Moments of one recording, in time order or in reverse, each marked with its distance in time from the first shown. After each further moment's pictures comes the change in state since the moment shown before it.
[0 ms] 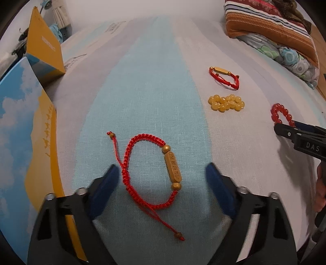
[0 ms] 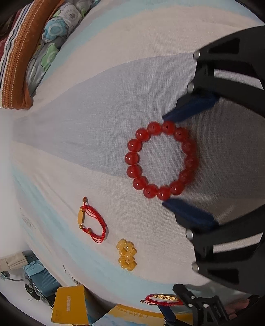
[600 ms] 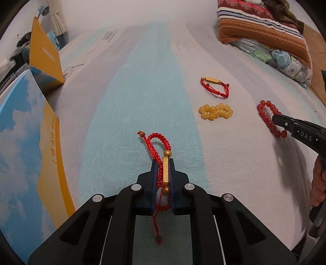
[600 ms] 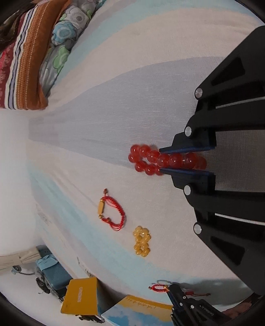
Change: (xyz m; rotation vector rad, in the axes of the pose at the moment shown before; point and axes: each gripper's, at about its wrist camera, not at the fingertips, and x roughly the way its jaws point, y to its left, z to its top) left arm -0.017 -0.002 0.000 0.022 -0.049 -0.027; right arm -0.020 0.000 0.001 0.018 -0.112 0.044
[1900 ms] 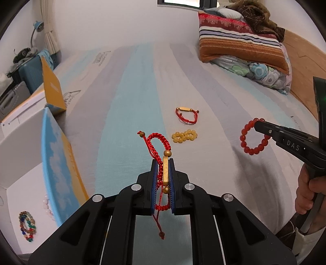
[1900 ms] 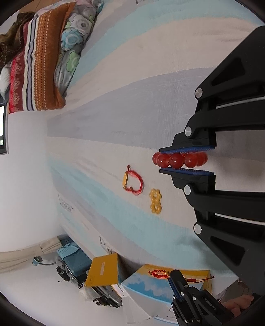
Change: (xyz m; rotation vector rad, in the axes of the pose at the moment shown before) left arm -0.091 -0.011 0.014 0.052 -0.109 -0.080; right arm -0.097 0.020 0.001 0.037 -0.112 0.081
